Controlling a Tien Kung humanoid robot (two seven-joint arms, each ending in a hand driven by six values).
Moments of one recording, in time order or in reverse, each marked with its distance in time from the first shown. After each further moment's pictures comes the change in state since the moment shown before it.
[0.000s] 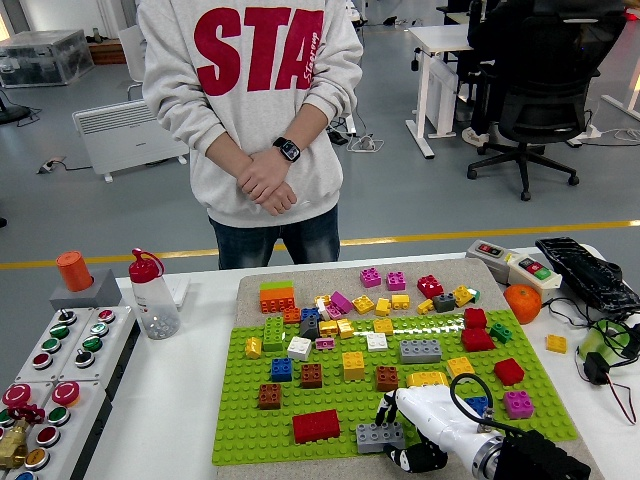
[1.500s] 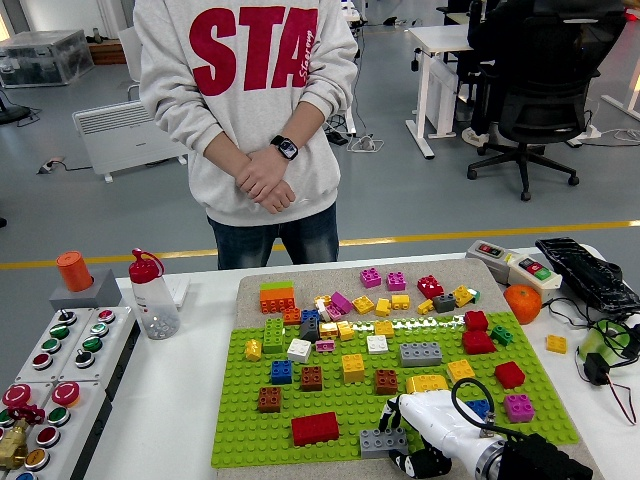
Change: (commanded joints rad) left arm -0.001 0.000 0.003 0.000 0.000 0.000 0.002; right arm -0.007 -0.016 -0.014 0.013 -0.006 0.043 -0.029
